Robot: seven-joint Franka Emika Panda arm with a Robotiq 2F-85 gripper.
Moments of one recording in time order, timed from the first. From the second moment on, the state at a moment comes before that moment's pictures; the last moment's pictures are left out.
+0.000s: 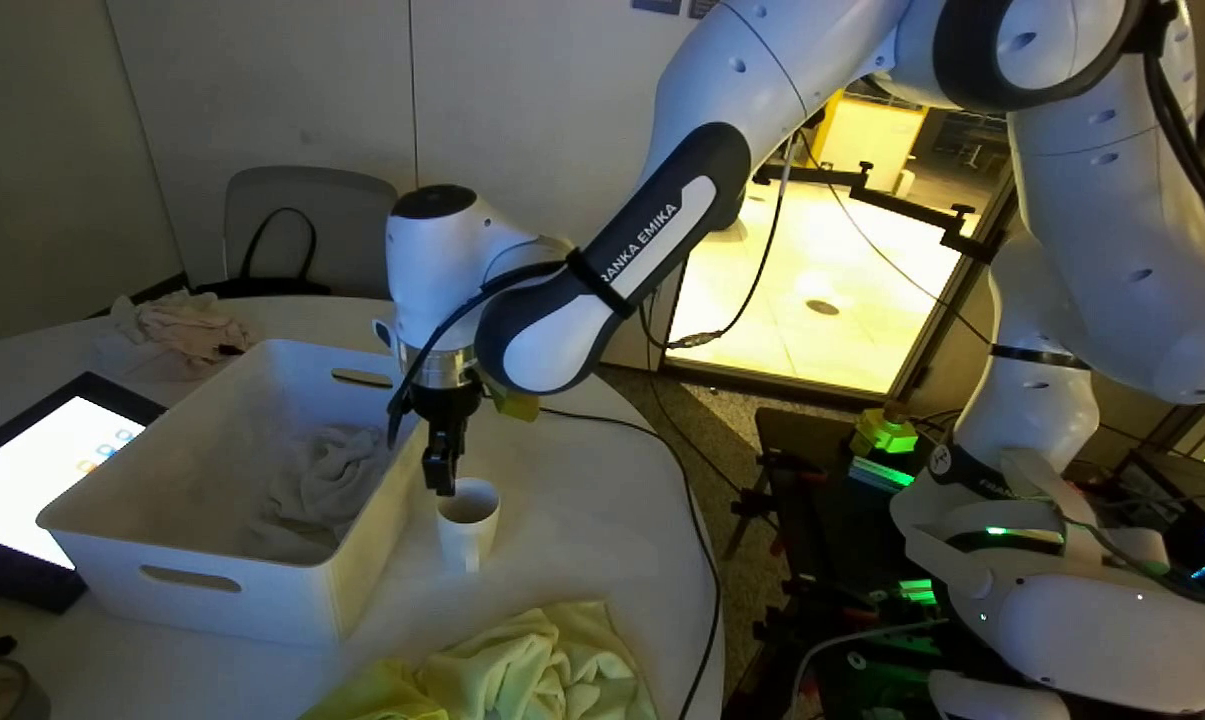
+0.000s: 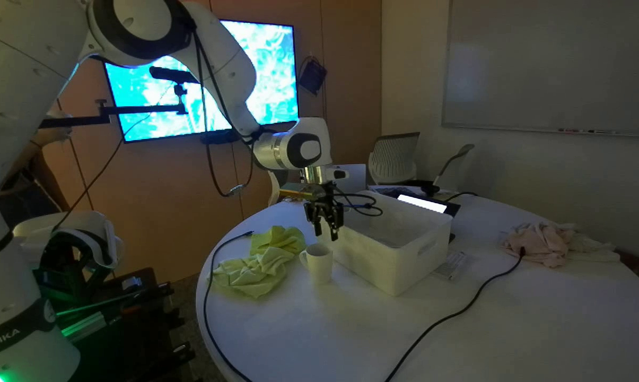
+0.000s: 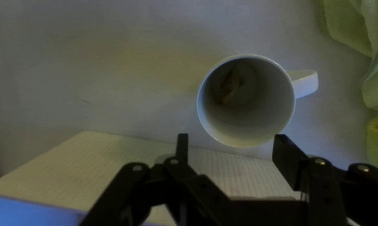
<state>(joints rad) 0.17 0.67 -0.01 -1.80 -0.20 2.47 0.10</state>
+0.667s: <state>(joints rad) 0.16 0.58 0.03 -1.90 -0.16 2.35 0.08</state>
